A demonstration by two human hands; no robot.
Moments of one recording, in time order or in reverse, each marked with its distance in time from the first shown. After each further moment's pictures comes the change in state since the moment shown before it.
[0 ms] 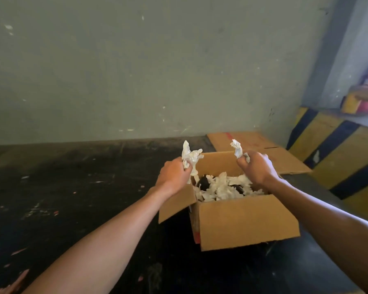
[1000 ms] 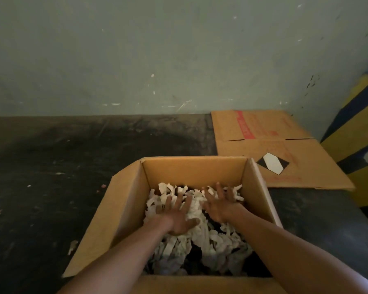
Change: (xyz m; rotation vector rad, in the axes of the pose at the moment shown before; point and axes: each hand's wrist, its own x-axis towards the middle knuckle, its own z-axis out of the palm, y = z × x) left_hand 0.147 -0.020 0.265 0.528 -0.926 -0.395; right_hand 0.178 0.208 0.178 -0.462 -0.950 0.046
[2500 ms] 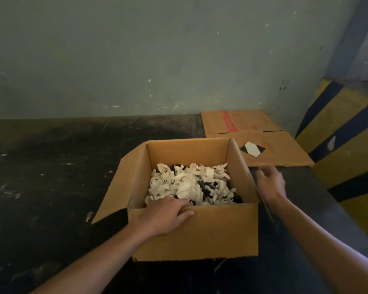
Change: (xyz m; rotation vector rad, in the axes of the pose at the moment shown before) left_hand -0.174 0.001 0.055 -0.012 0.464 0.358; right_hand -0.177 0.098 0.002 0.954 0.792 0.200
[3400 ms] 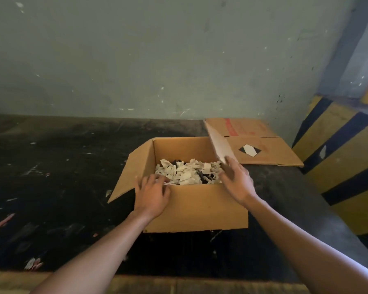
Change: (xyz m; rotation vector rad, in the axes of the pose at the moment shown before) left_hand -0.088 -0.011 0.035 -0.051 0.564 -0.326; right_hand -0.141 -0.027 0.003 -0.158 -0.194 -0.497
